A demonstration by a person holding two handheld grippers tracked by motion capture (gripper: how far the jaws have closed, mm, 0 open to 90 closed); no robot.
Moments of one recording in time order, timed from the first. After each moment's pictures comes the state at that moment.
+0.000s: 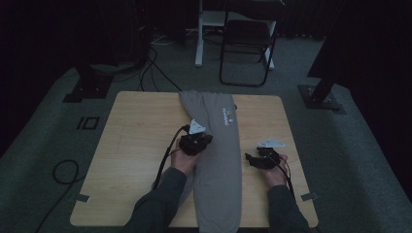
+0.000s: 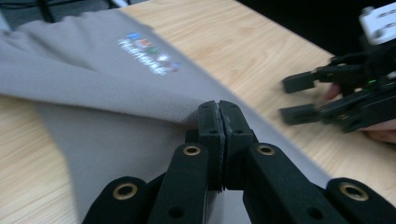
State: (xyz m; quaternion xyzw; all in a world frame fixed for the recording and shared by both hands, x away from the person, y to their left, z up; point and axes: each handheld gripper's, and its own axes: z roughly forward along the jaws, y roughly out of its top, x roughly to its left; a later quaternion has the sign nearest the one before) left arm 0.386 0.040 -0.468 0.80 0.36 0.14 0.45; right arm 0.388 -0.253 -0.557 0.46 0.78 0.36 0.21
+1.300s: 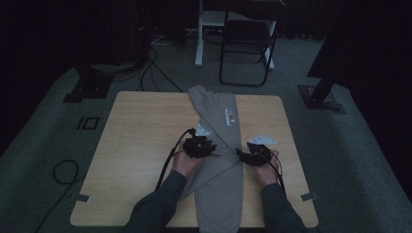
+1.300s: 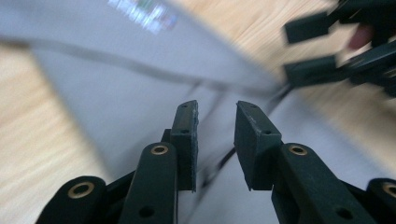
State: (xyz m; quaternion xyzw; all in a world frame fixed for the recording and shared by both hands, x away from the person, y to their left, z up) left arm 0.398 0.045 -0.504 0.84 0.37 0.12 0.39; right arm 0.385 -0.210 -0.530 0.43 0.79 0.38 0.22
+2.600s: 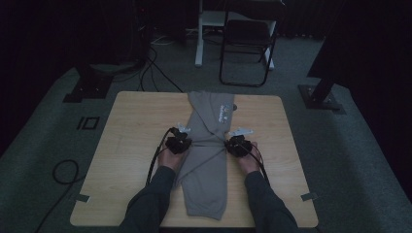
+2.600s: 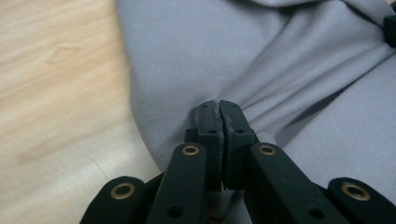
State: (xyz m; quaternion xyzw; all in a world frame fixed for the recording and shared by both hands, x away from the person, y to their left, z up) left arm 0.445 0.098 -0.545 0.81 0.46 0.17 0.33; right arm 0.436 -0.157 -0.550 0.43 0.81 0.34 0.20
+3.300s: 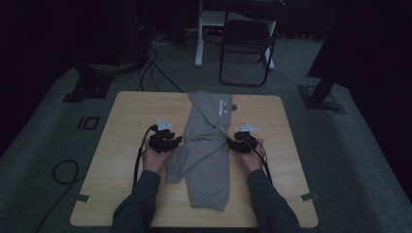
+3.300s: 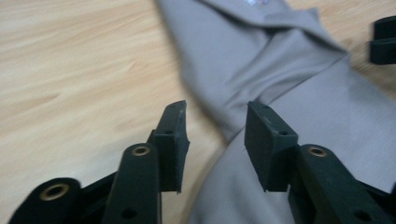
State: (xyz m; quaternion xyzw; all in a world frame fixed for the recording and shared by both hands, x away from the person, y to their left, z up) left arm 0.405 0.158 -0.509 0.77 0.48 0.18 0.38; right arm 0.429 -0.173 -0.533 0.45 0.78 0.37 0.22
